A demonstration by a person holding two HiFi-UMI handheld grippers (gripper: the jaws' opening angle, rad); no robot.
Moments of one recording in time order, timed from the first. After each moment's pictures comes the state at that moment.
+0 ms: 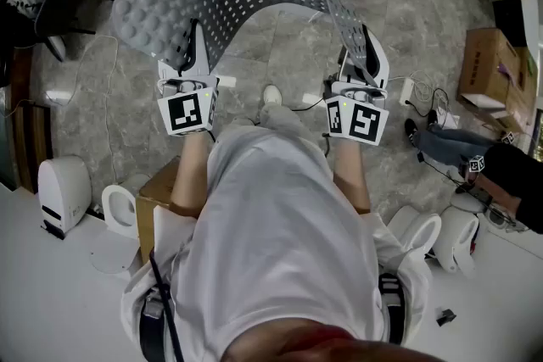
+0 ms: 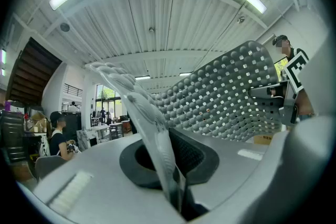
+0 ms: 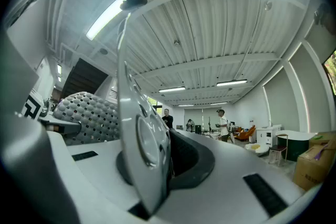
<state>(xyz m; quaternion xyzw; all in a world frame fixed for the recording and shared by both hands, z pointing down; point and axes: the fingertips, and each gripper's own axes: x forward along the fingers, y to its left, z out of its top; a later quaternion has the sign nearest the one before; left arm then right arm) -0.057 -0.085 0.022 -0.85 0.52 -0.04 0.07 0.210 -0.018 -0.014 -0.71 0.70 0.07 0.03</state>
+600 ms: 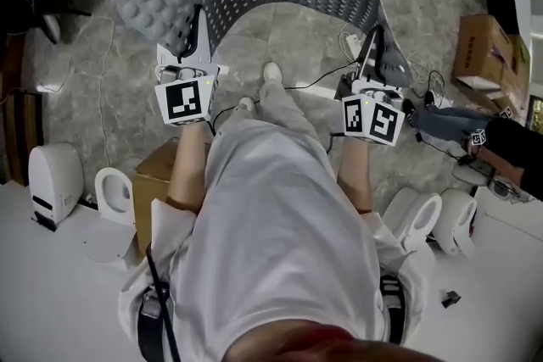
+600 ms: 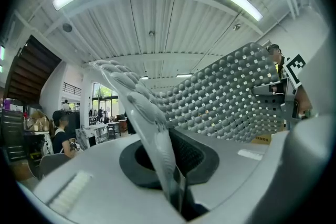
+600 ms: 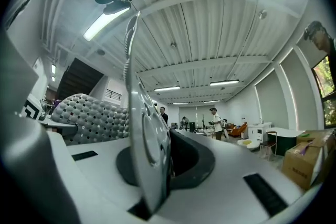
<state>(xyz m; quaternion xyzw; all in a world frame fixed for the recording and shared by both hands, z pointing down) -0.126 0.008 0.014 -0.85 0.51 -0.05 0.07 0.166 0.094 -0.023 -0.73 0.68 0.05 0.04</state>
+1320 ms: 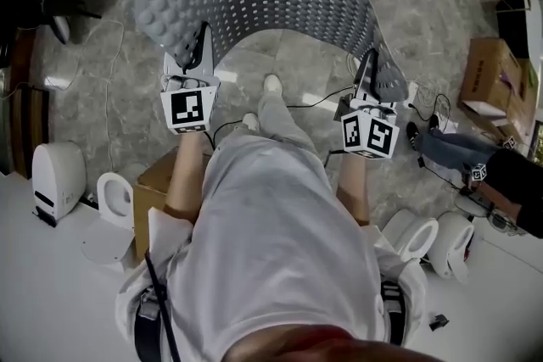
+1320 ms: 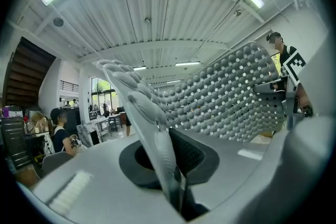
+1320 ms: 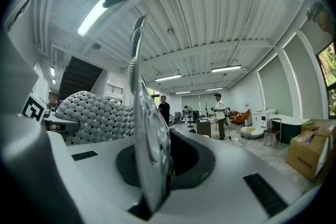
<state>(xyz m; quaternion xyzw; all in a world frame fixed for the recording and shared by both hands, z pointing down) -0.102 -0.043 0.052 -0.85 0.51 -0.11 0.06 0.203 0.042 0.034 -0.72 0.70 -0.02 0.01</state>
